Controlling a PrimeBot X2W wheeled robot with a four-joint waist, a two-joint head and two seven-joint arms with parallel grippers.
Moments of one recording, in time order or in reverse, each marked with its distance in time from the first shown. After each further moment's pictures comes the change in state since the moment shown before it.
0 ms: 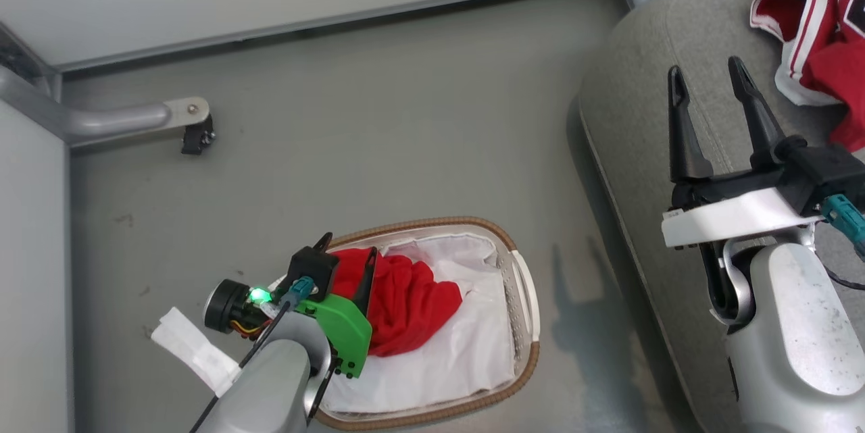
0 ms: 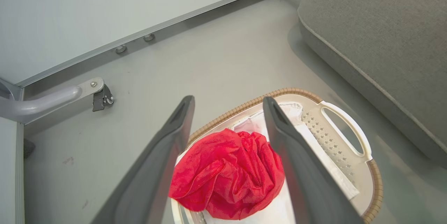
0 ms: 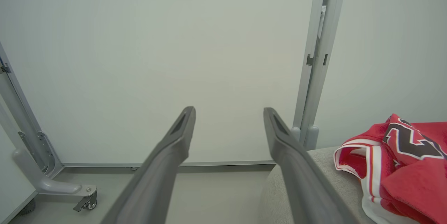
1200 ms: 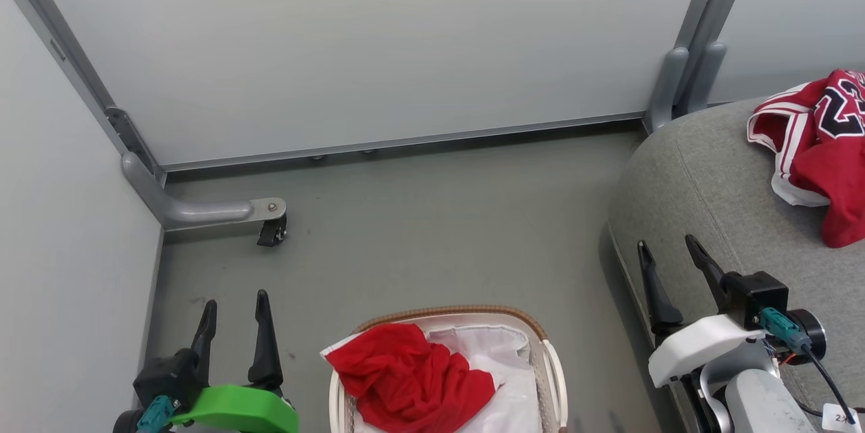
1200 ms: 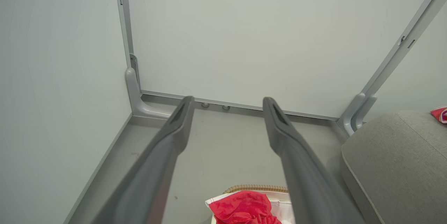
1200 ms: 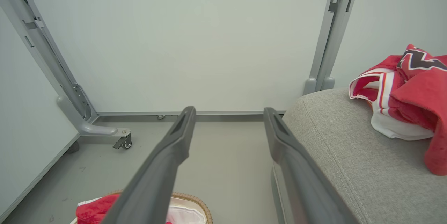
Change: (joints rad) left arm 0.477 0.003 0.396 -0.586 -0.112 0.044 -0.004; right arm 0.218 0.001 0.027 0.252 0.006 0.000 0.000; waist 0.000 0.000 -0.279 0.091
